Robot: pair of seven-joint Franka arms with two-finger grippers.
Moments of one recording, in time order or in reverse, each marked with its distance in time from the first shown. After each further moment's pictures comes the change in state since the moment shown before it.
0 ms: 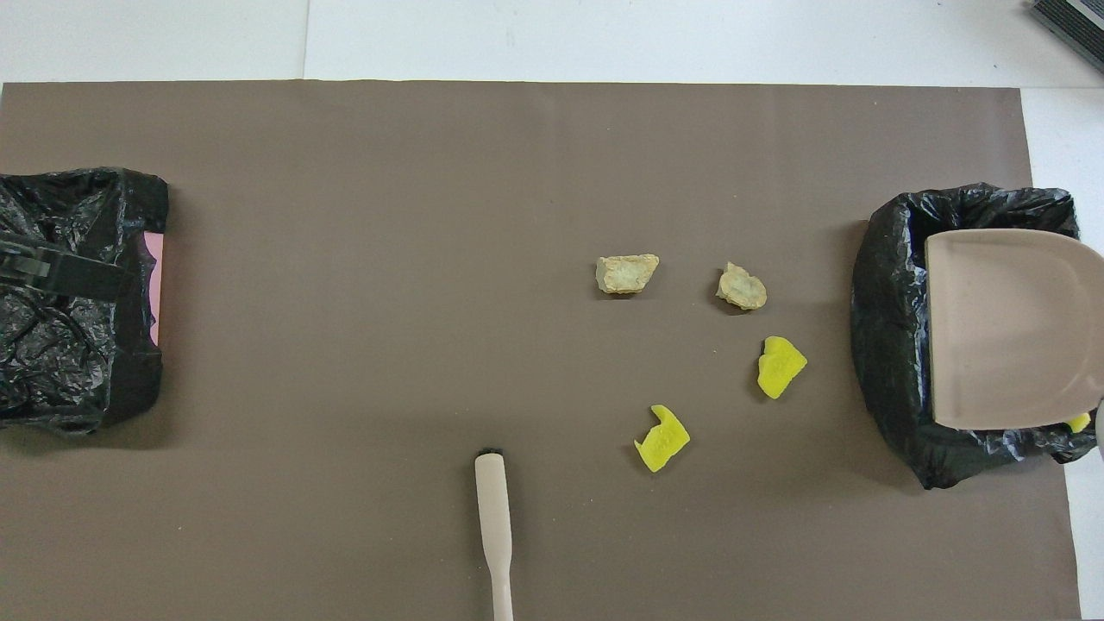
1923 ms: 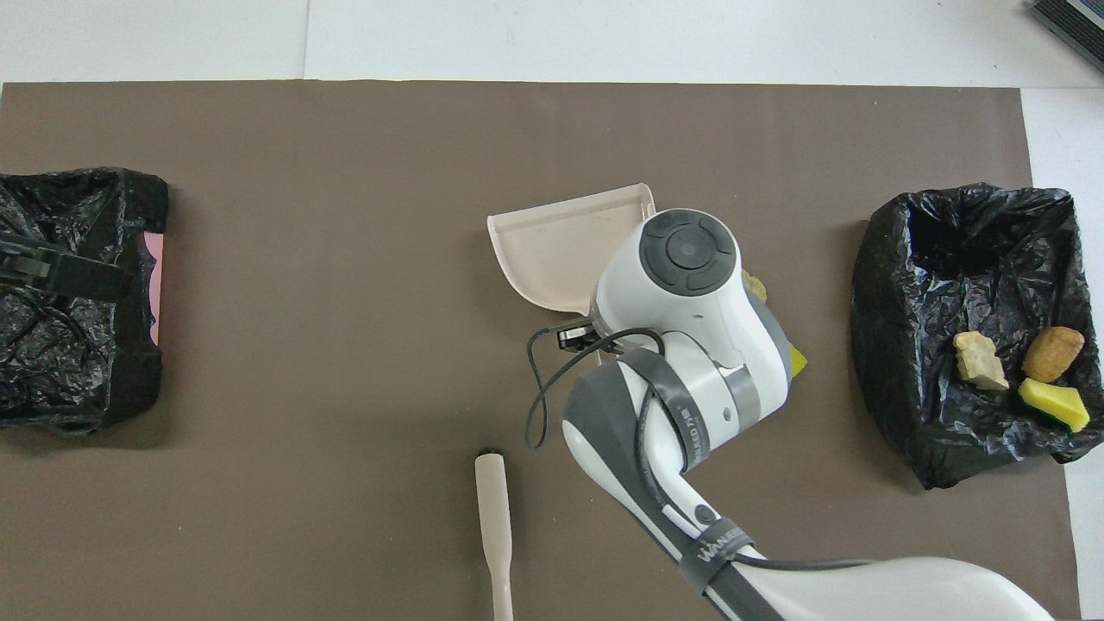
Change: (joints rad) left arm 0.000 0.000 0.000 0.000 0.000 -0.001 0.000; right arm 0.717 0.474 0.012 0.208 0.587 0.126 1.904
